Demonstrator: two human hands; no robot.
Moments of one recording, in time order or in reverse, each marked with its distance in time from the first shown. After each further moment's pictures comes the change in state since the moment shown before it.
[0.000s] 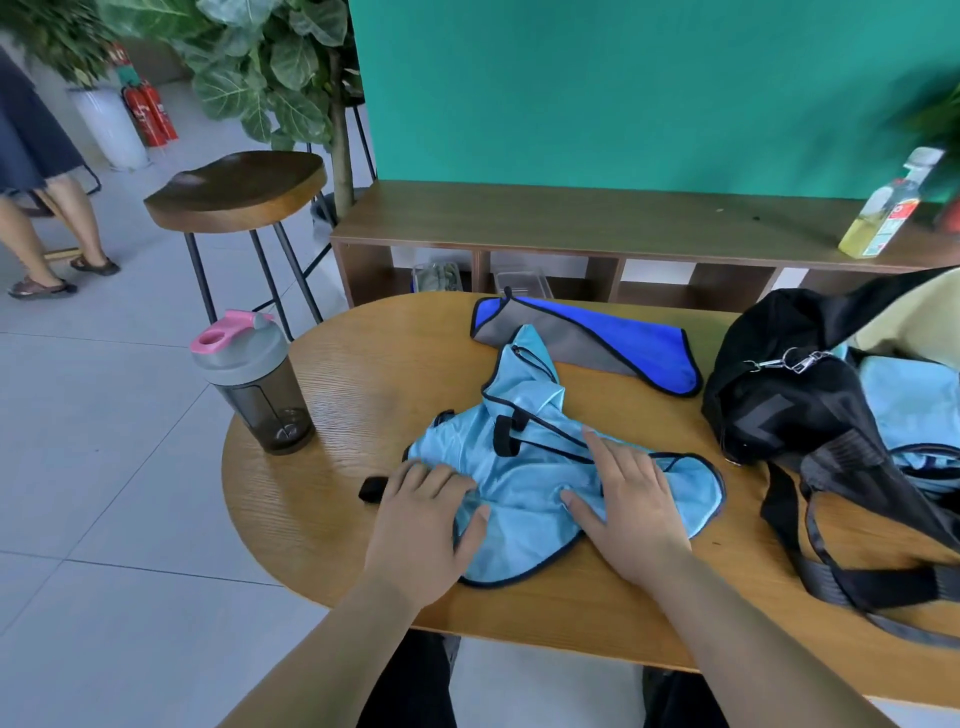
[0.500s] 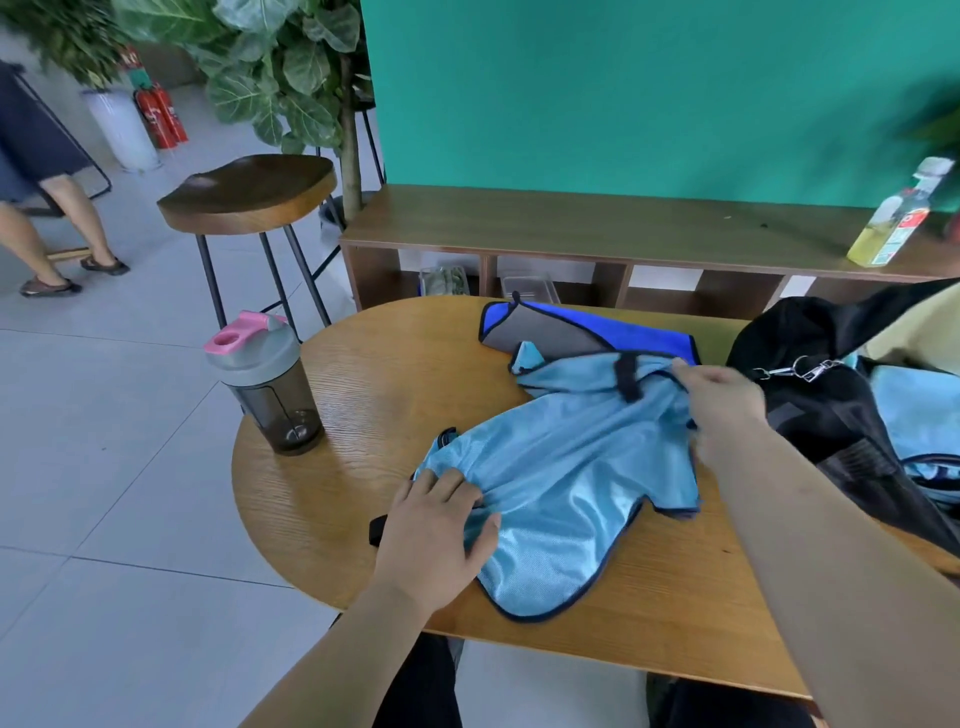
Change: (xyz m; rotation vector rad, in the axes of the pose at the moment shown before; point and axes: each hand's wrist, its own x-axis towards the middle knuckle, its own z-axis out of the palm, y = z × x) left_hand -0.002 0.004 -0.001 0.020 -0.011 -0.041; right_hand 0.101 0.047 -0.080 1.067 0.309 0.739
